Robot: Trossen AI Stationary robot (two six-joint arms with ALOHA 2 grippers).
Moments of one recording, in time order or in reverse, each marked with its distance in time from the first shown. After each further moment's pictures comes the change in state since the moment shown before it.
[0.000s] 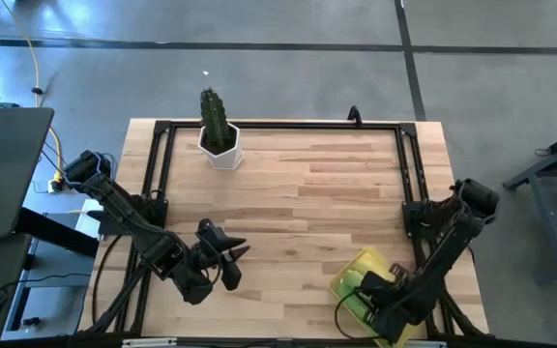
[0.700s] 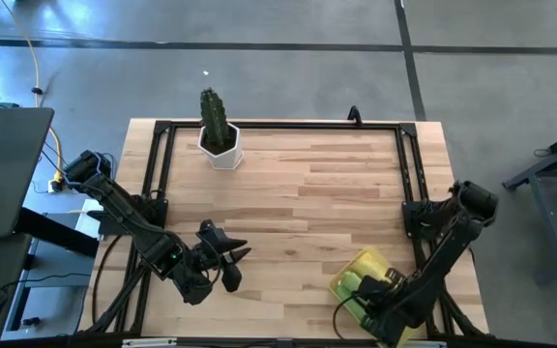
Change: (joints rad) left arm 0.000 0.000 0.000 0.046 0.008 0.034; right arm 0.009 0.030 0.005 0.080 0.030 -0.006
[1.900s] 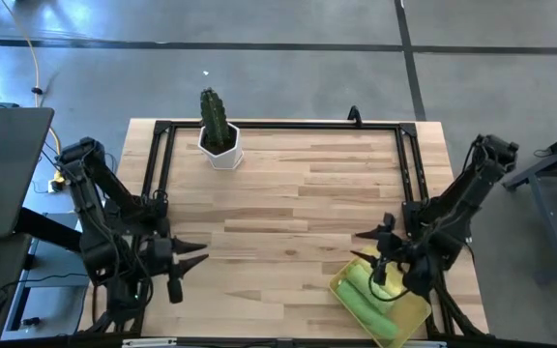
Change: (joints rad) left arm -0.363 -0.179 -0.006 -0.325 -0.319 -0.034; right arm -0.025 -0.608 -0.465 0.354 0.871 -0.702
